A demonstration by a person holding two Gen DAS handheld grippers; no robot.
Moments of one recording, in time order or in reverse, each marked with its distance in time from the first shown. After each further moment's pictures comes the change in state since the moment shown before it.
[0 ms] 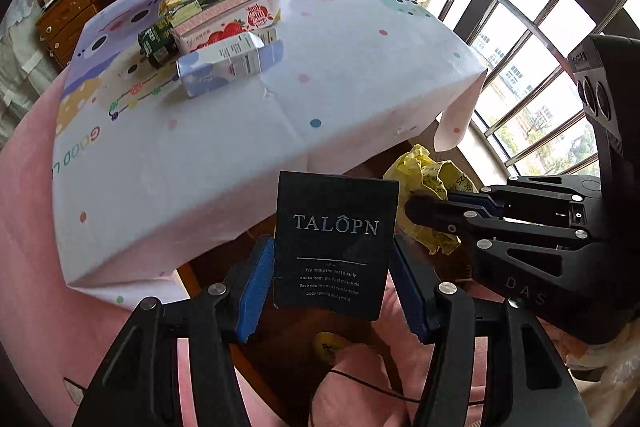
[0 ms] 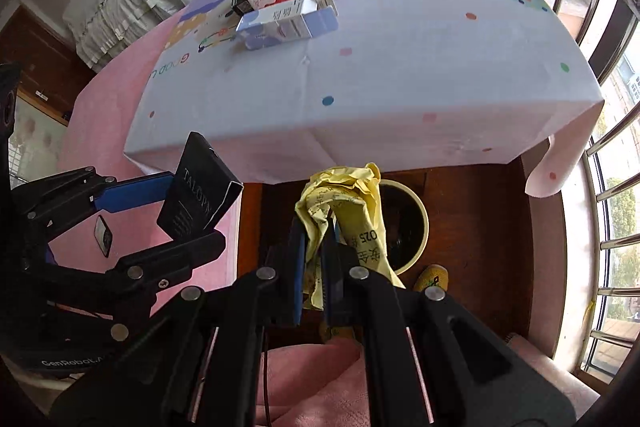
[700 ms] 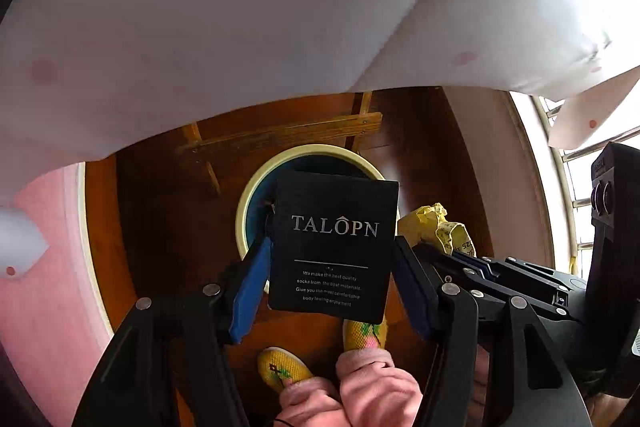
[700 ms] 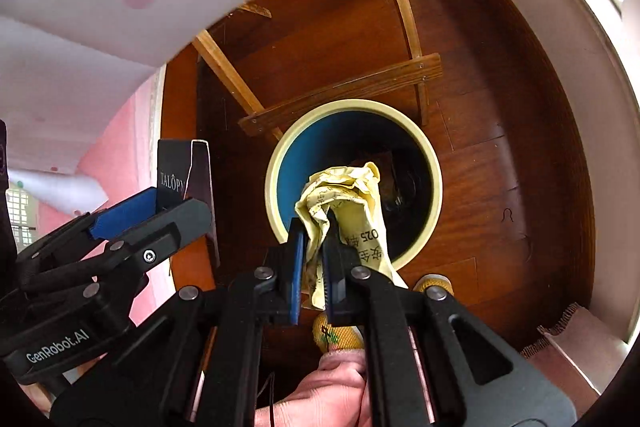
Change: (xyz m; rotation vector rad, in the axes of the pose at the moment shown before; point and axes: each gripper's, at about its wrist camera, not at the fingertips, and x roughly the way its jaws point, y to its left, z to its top) left arm 0.288 0.030 -0.080 -0.318 0.084 -0.009; right arm 0.273 -0.132 -0.073 0.219 0.133 0.009
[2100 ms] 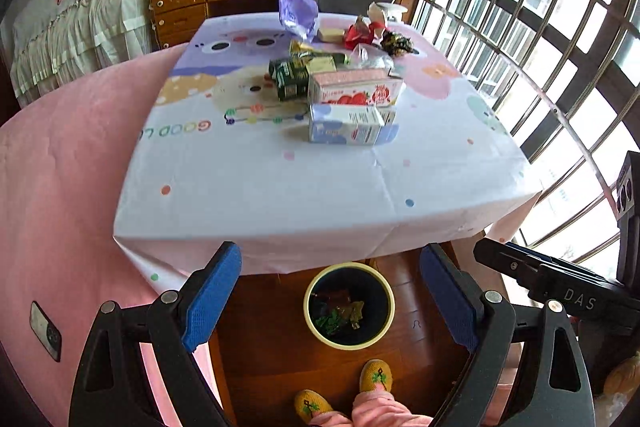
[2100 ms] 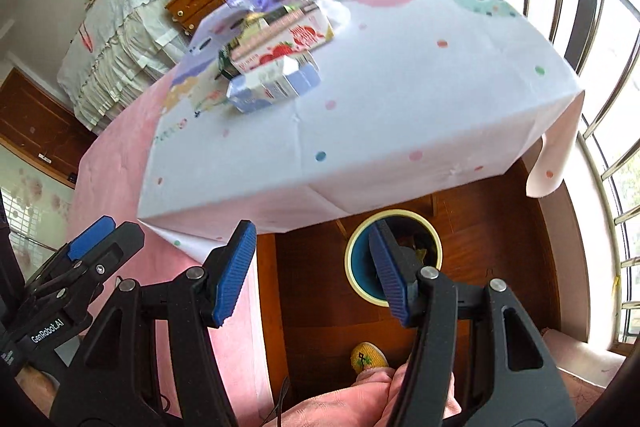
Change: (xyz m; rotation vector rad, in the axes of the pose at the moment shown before) left arm -0.363 -0.001 0.029 -0.007 -0.397 0.094; right arm -0.321 0.144 0.028 -0.083 -0.306 0.051
